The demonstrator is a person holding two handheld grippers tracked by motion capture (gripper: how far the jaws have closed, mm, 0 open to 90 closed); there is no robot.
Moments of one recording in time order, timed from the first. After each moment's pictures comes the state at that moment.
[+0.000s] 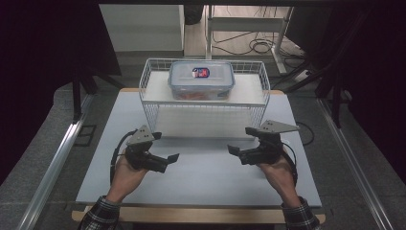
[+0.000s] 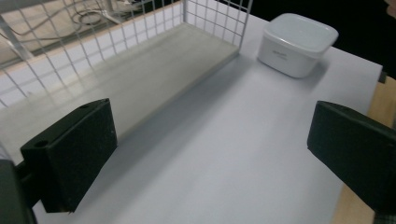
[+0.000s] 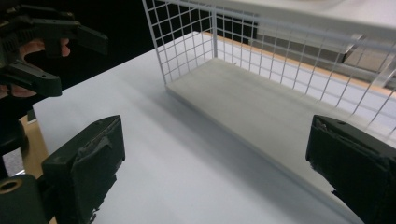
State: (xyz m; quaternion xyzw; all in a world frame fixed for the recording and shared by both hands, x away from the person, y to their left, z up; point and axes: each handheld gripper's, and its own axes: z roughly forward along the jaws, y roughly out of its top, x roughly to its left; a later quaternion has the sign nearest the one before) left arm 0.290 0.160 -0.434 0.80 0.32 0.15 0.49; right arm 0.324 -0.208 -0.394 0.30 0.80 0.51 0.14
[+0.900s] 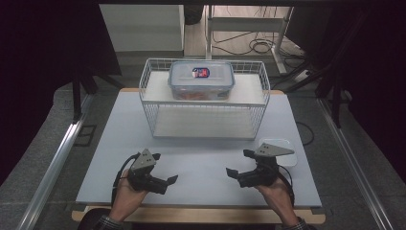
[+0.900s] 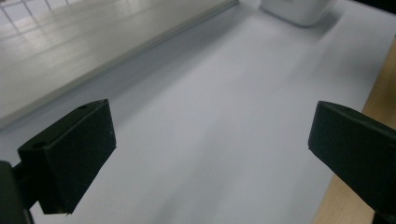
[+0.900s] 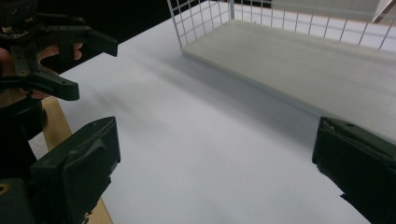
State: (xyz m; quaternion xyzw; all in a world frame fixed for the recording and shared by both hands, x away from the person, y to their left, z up) left arm 0.259 0.160 -0.493 0.81 0.34 0.15 0.46; right arm 0.294 -0.214 -0.452 0.32 0.80 0.50 0.09
